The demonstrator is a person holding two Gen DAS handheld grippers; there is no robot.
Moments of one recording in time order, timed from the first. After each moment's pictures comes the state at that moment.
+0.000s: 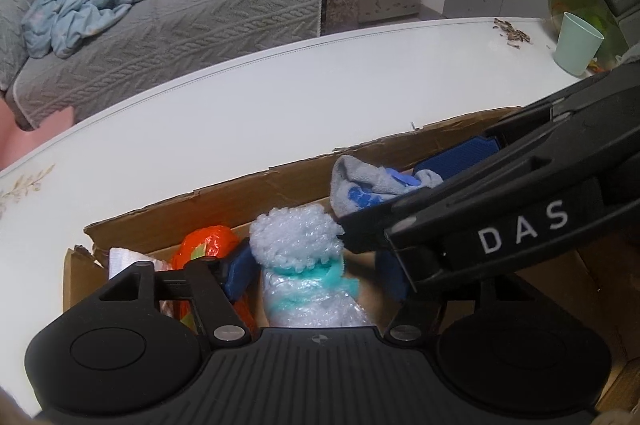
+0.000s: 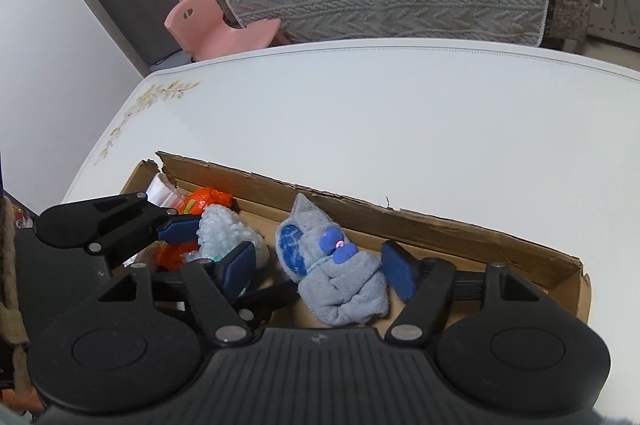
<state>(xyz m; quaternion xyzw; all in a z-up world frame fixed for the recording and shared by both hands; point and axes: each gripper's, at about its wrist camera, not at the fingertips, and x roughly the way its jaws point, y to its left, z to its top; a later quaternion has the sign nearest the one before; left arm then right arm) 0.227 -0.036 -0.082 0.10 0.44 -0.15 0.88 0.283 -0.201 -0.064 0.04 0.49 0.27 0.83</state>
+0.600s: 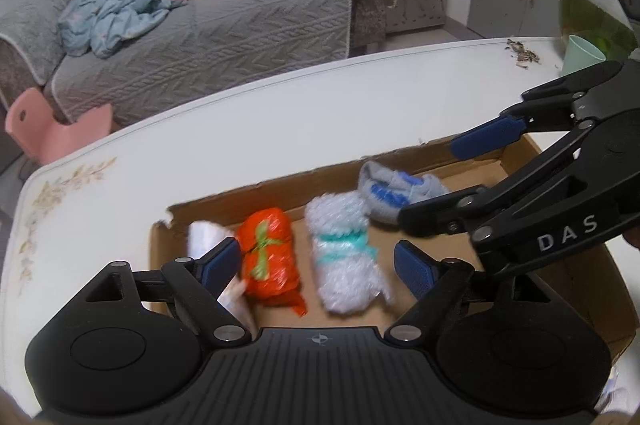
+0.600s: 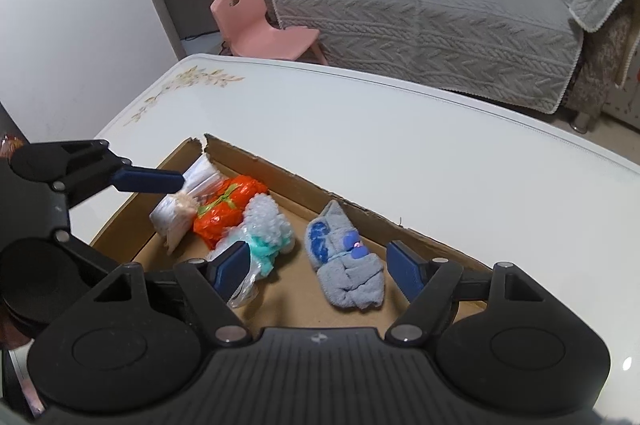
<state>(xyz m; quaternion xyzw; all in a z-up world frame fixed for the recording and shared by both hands) 0.192 -0.017 -0.033 0.10 0.43 -0.10 0.89 0.254 -0.190 -0.026 -0.06 0.44 0.31 0.84</state>
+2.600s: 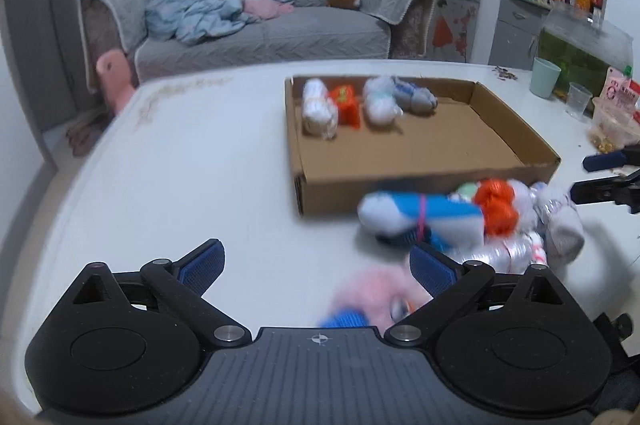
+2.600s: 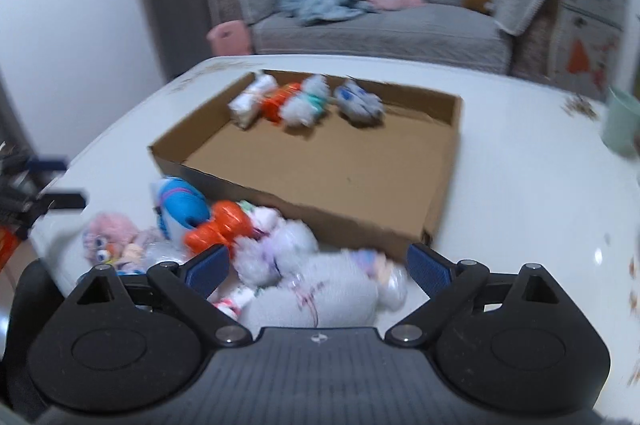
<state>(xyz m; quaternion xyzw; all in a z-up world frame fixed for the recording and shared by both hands) -0.078 0.082 -0.036 0.02 0.35 -0.06 0.93 0.019 -0.239 -0.036 -0.01 0.37 0.22 0.90</state>
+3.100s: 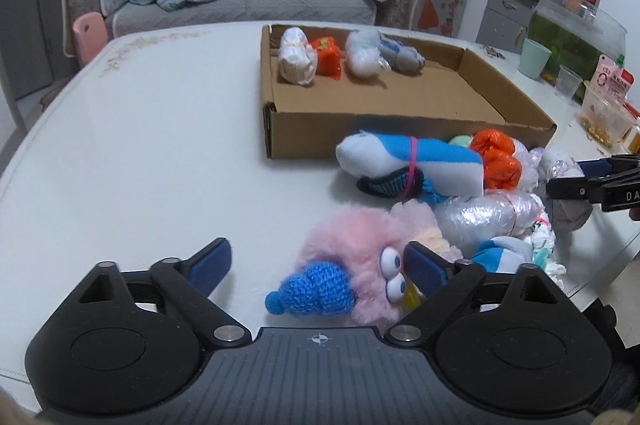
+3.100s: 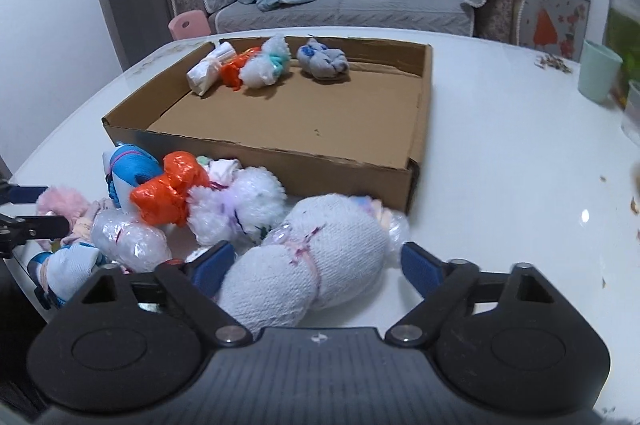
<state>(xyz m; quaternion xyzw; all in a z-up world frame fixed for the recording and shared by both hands) -0.070 0.082 -0.081 -0.01 0.38 -0.09 0.92 0.012 -0.245 -0.075 -0.01 0.39 0.17 0.91</state>
